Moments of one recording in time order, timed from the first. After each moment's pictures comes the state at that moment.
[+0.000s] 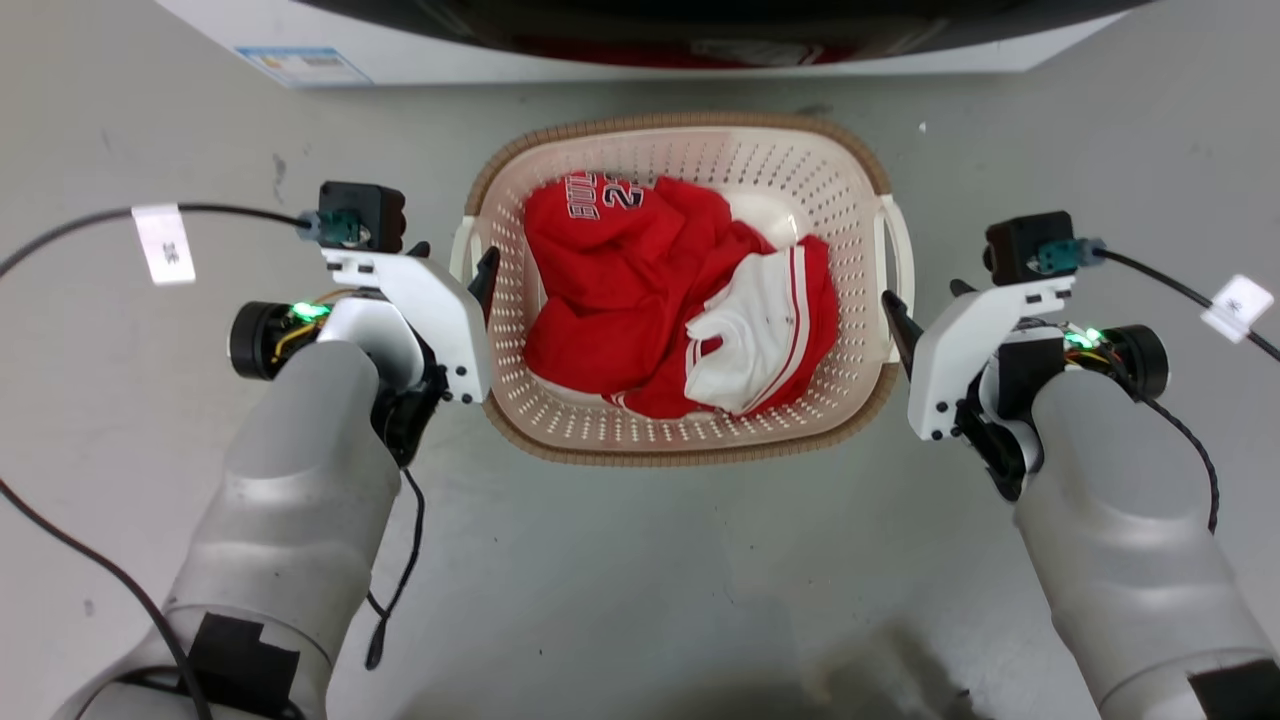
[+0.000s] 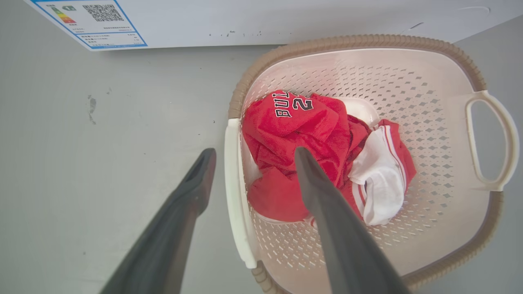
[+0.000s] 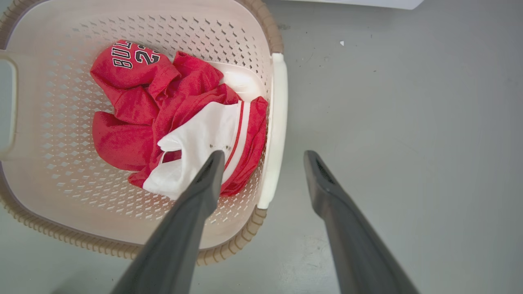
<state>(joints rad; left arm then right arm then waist) -0.92 0.14 -0.33 1.05 -0.44 -0.13 0.03 -0.78 -0.05 0.08 0.92 0.12 0.13 0.13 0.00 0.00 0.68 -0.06</state>
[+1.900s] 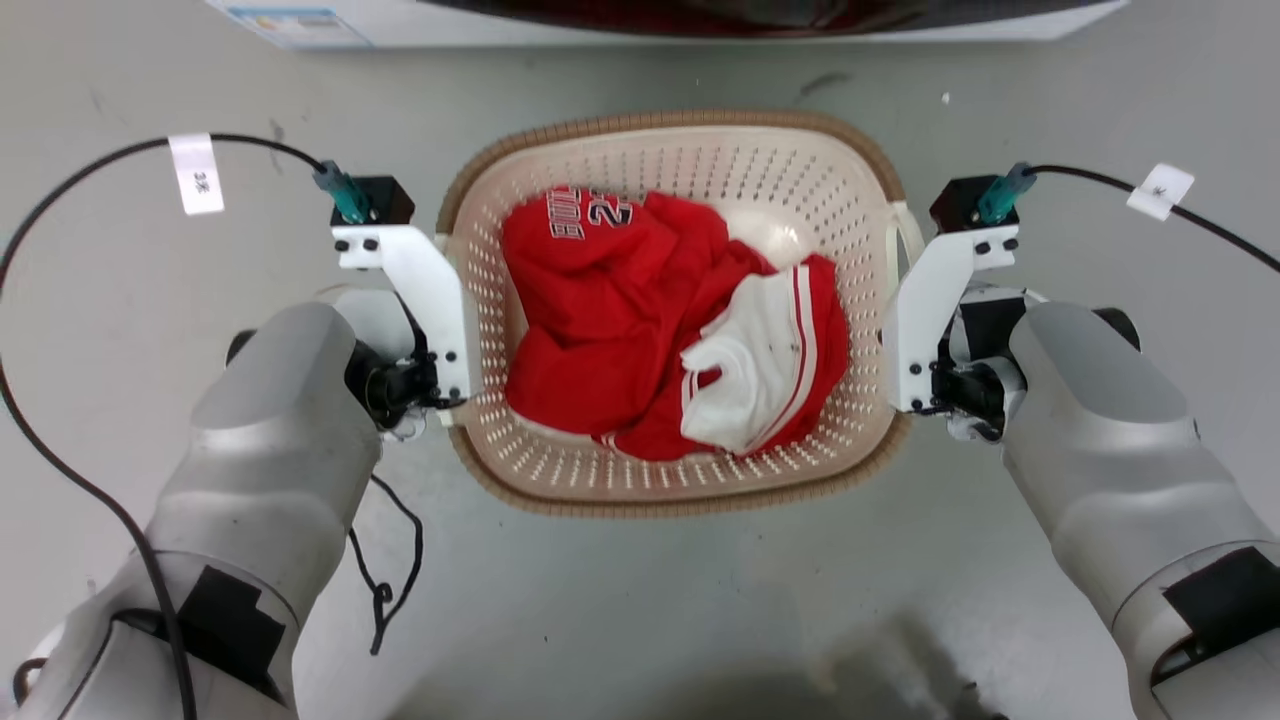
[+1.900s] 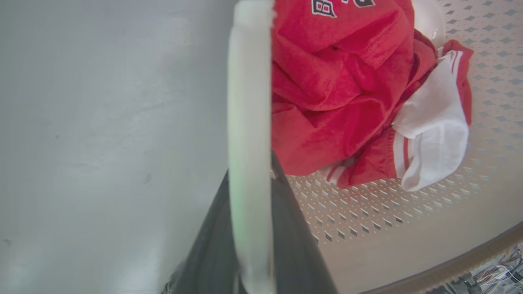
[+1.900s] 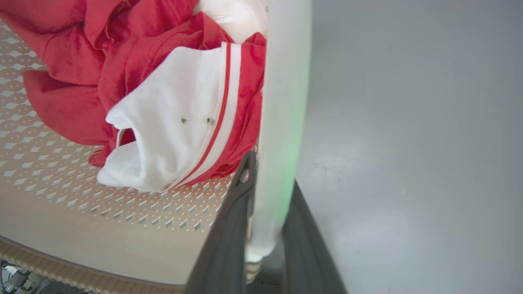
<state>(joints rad) -1.06 0.20 -0.72 1.17 -0.93 -0.12 0.47 -1.04 -0.07 0.51 1.25 0.57 0.12 0.42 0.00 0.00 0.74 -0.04</state>
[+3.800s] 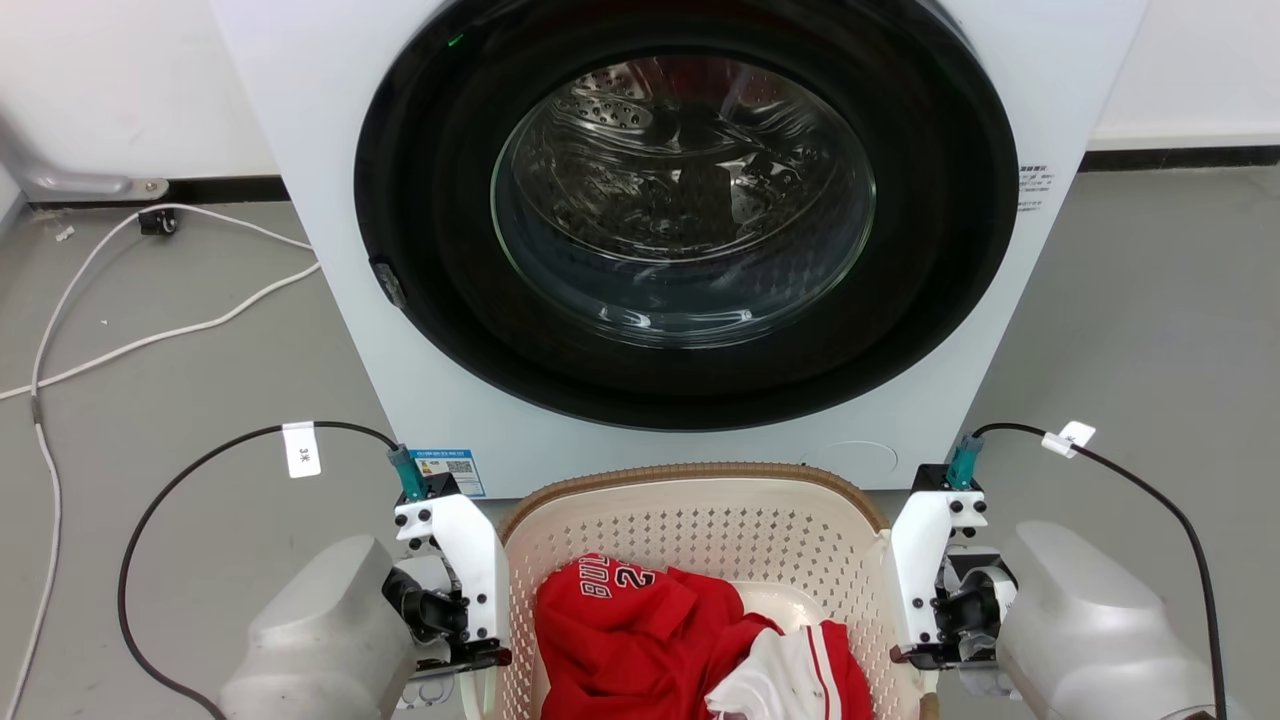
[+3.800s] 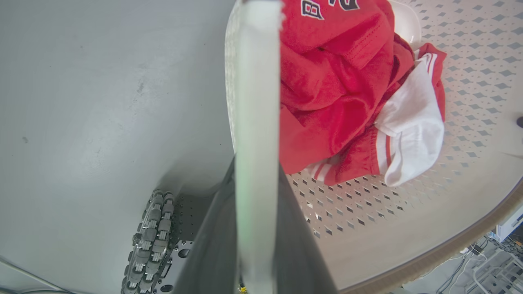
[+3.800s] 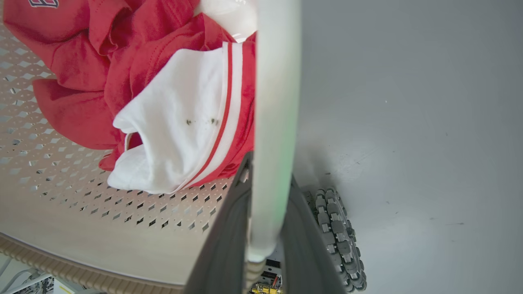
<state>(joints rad) -0.76 0.15 -0.82 1.24 -1.16 -0.12 0.78 -0.76 -0.08 0.70 1.29 0.86 0.12 0.77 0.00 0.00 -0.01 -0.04</state>
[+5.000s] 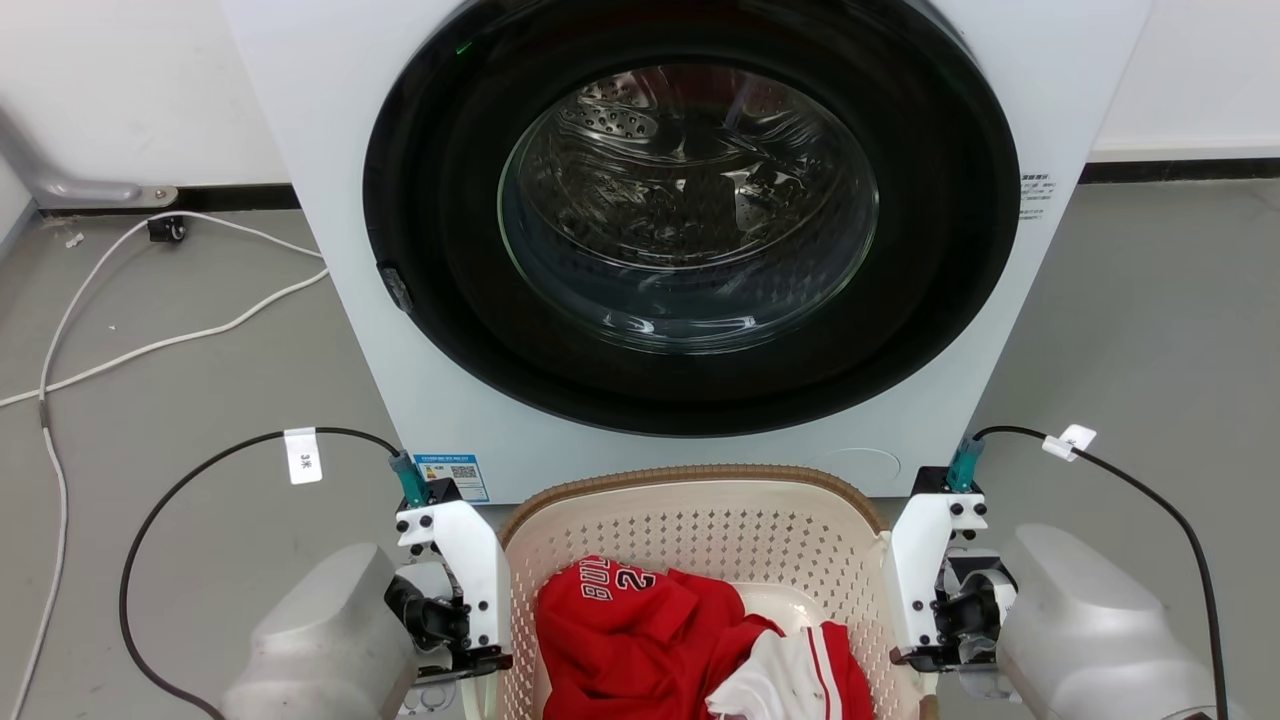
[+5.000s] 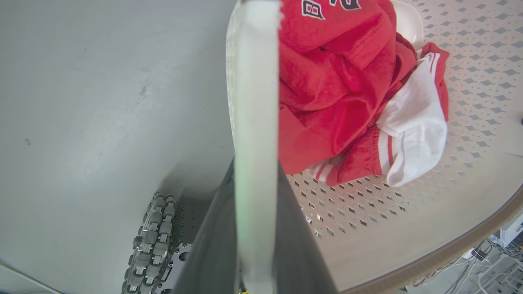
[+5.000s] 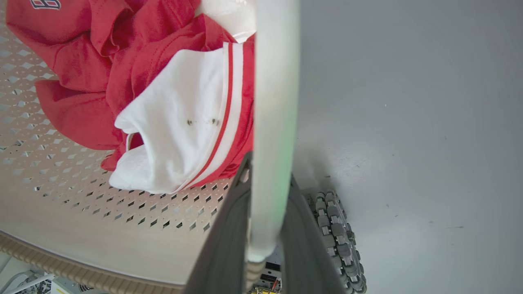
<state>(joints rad) -0.75 0.15 -0.85 1.24 -1.18 -0.12 0.76 -0.76 -0.08 0.72 1.30 0.88 0.12 0.76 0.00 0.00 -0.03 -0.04</state>
